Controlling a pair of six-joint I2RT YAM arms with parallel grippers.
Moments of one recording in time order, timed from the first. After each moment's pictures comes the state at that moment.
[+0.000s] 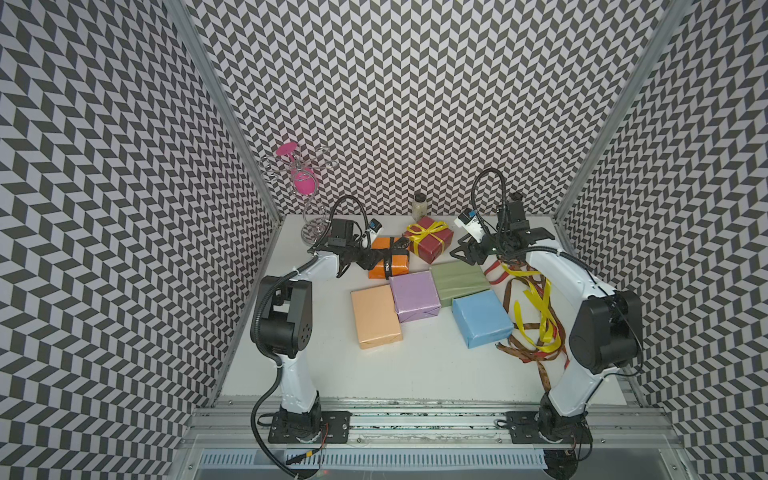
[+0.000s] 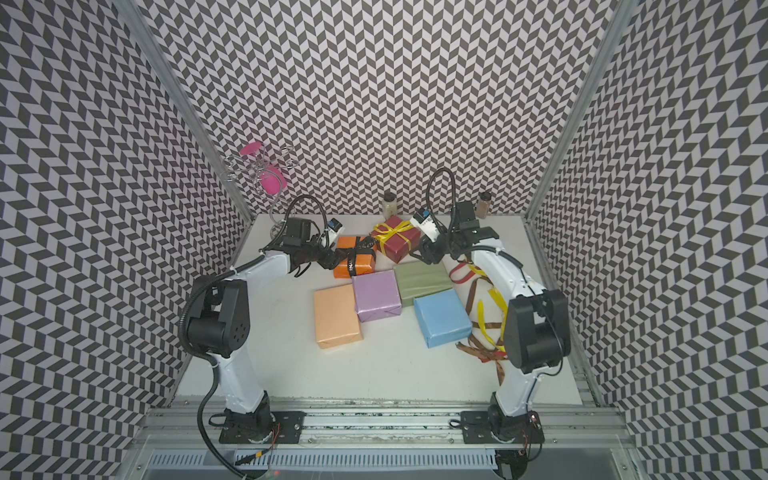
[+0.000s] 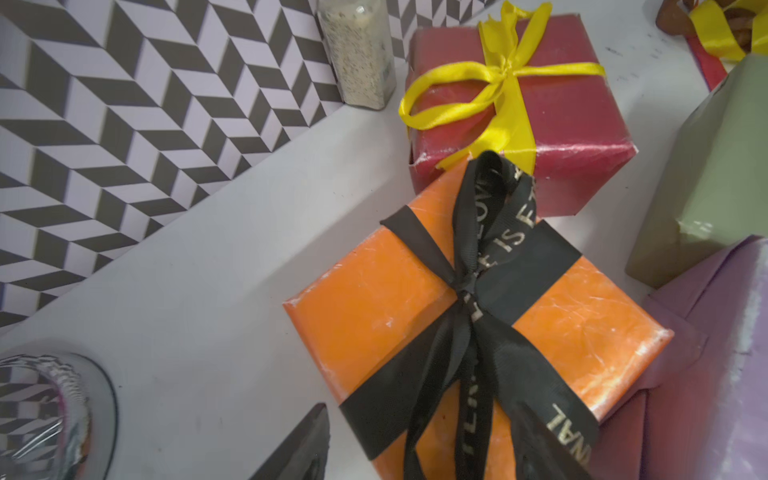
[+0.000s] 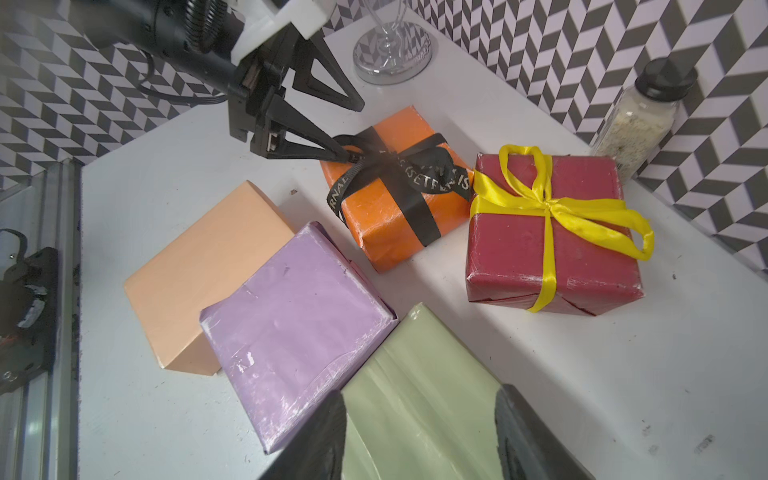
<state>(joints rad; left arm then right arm) -0.19 1.91 1.34 -0.19 0.38 0.45 0.24 1.79 1.50 -0.55 -0.65 -0.46</state>
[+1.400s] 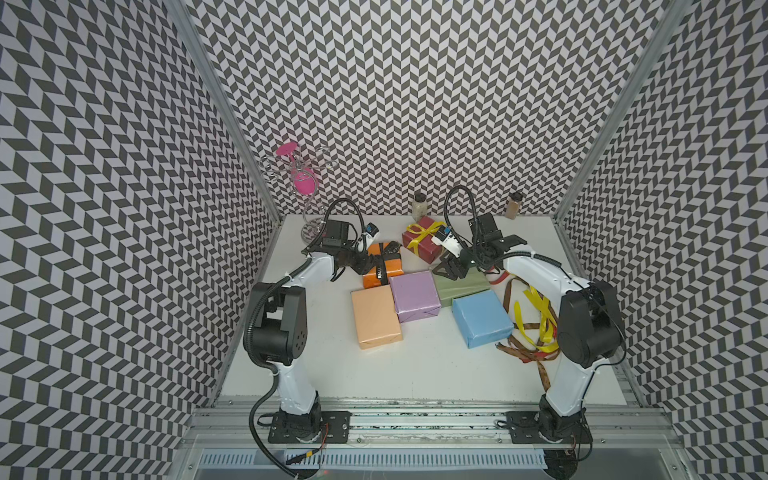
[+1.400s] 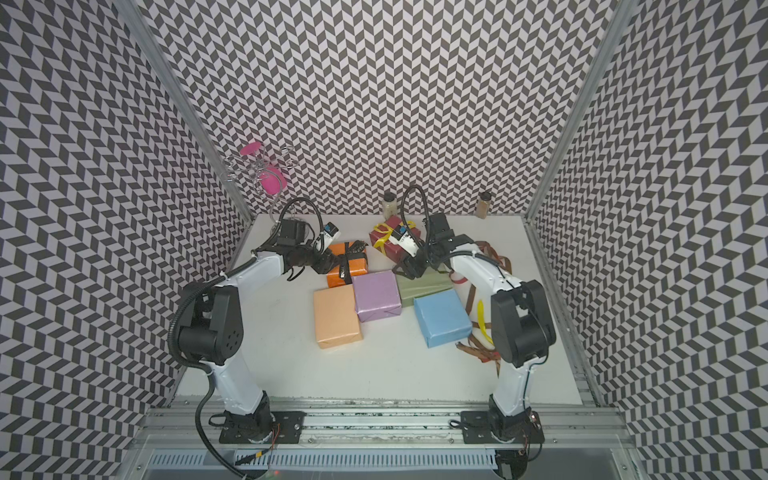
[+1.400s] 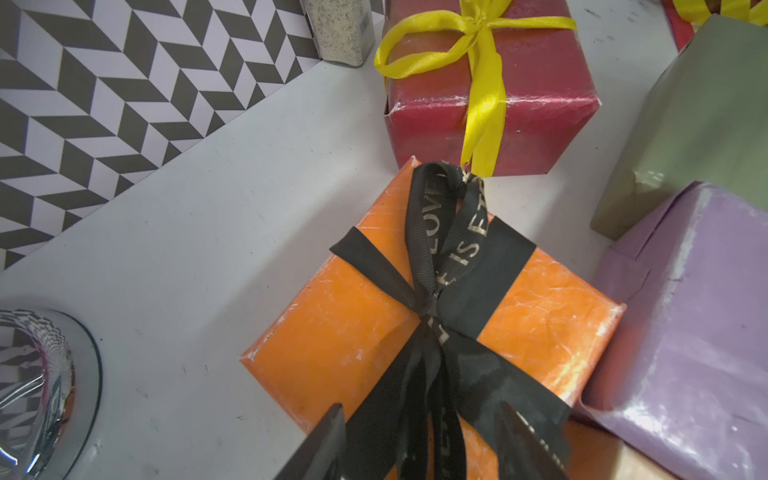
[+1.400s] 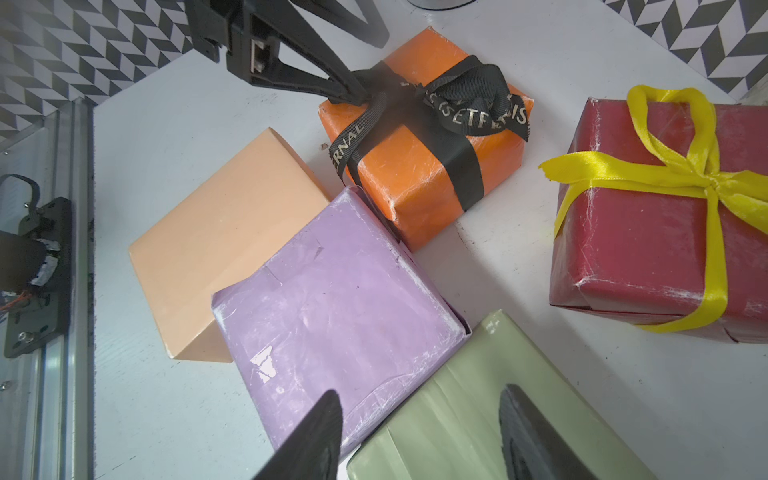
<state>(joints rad) -0.16 1.82 1.30 -0.32 0.43 0.47 0.36 1.84 1.47 -0.55 -0.61 -0.47</state>
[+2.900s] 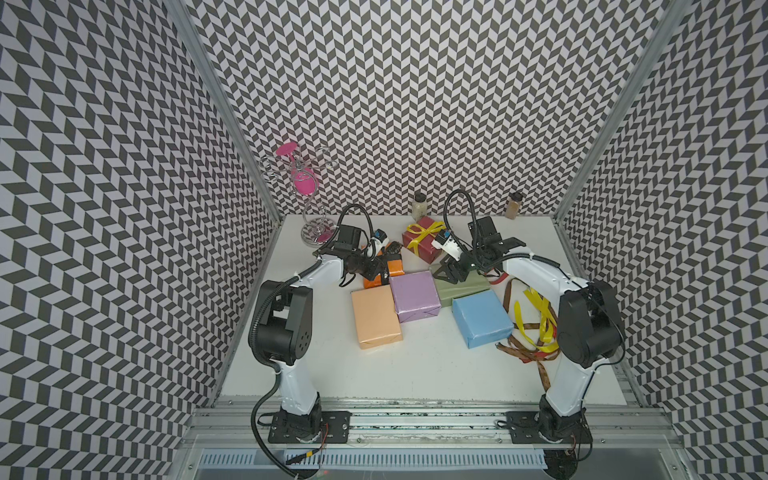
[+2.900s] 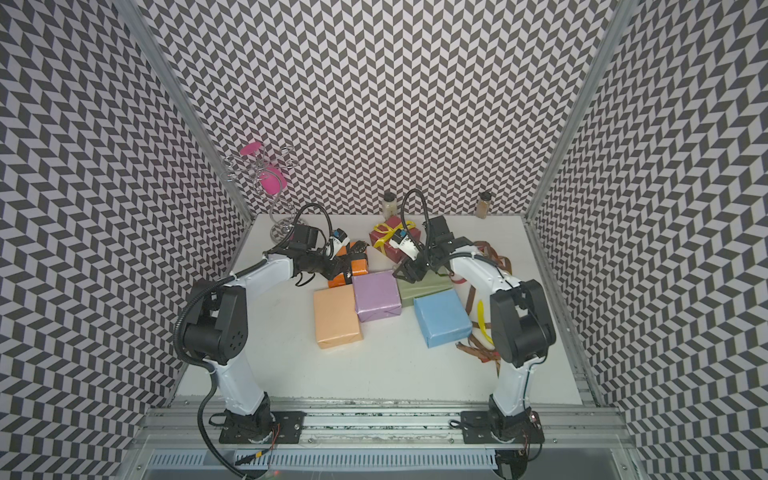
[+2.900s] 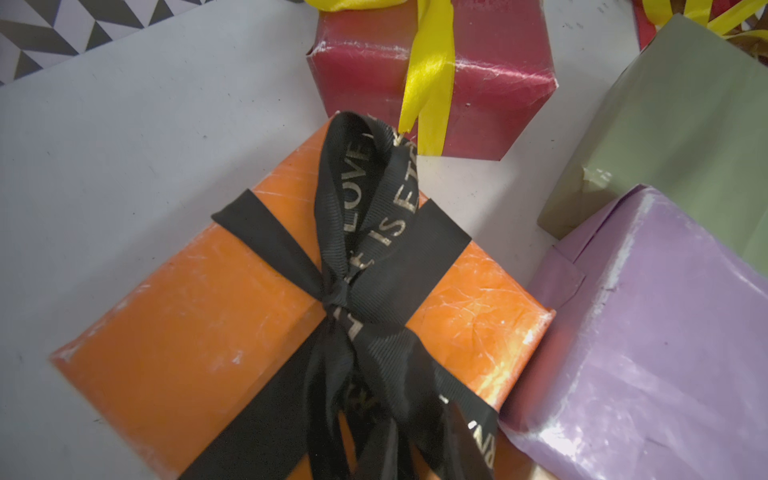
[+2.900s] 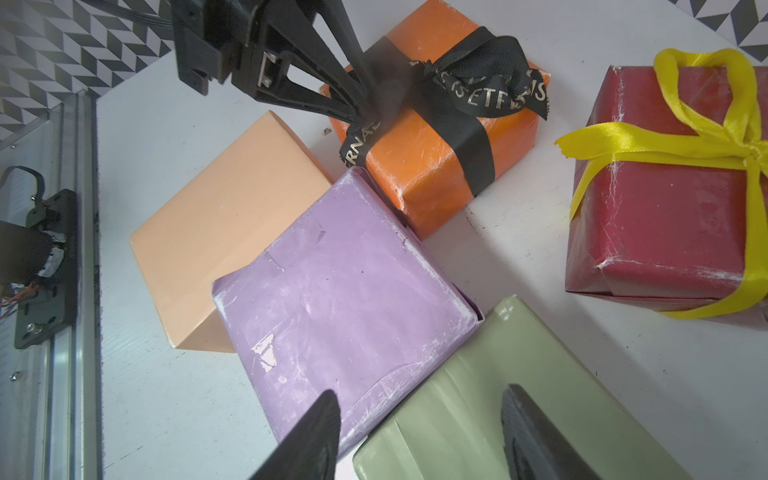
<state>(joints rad) -0.24 1.84 1.28 -0.35 0.42 0.32 0.36 1.84 1.44 -0.55 -0.62 -0.47</state>
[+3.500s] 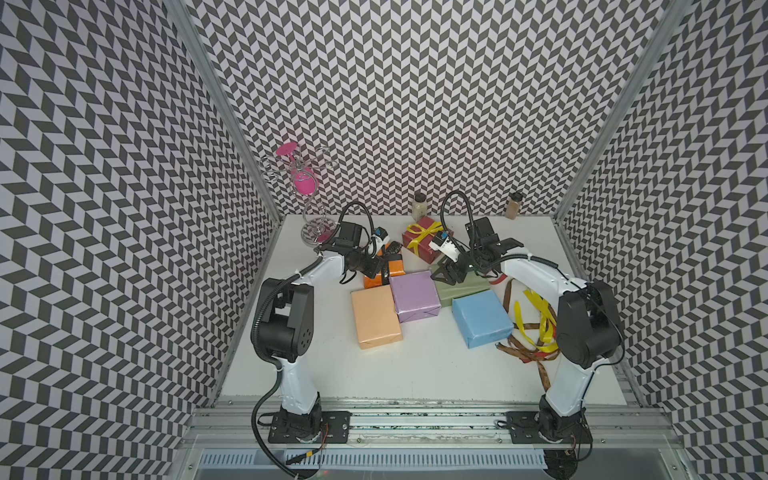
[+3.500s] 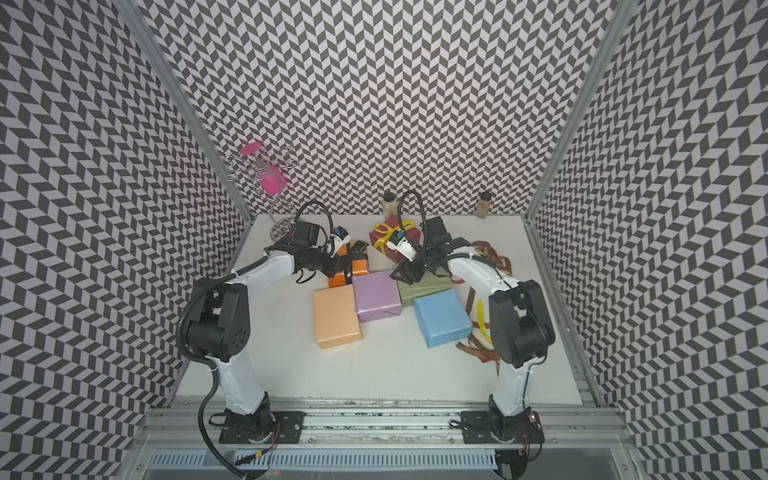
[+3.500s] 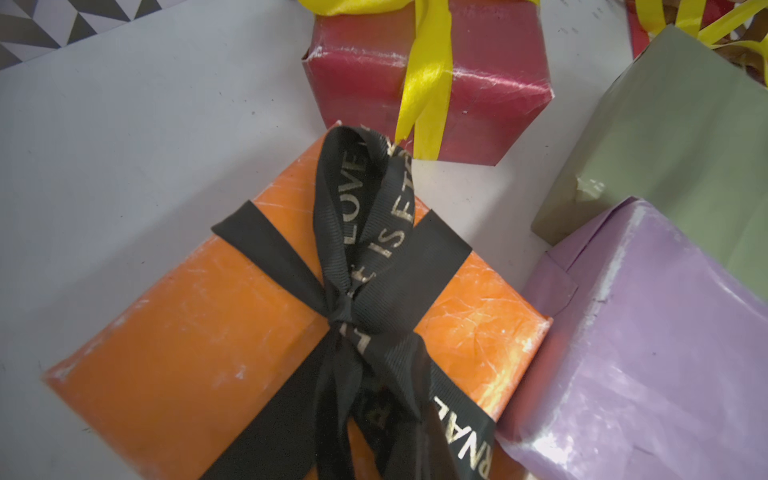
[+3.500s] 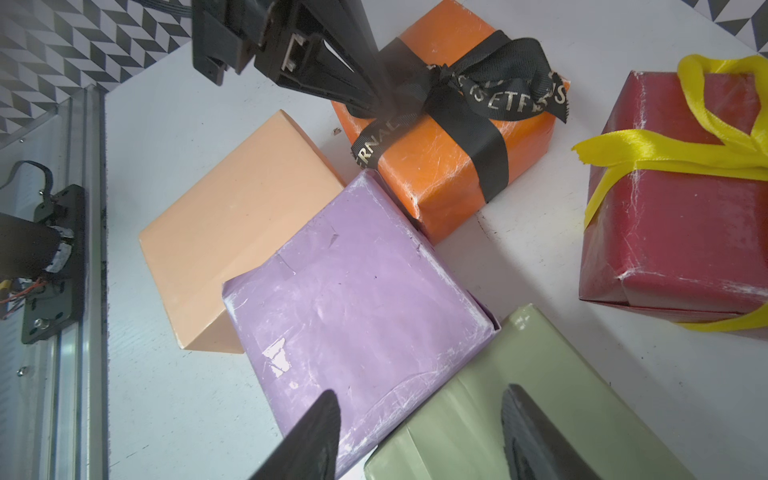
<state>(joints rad) -0.24 1.86 1.35 -0.43 0.46 0.33 0.39 1.84 1.44 -0.55 -0.62 -0.47</state>
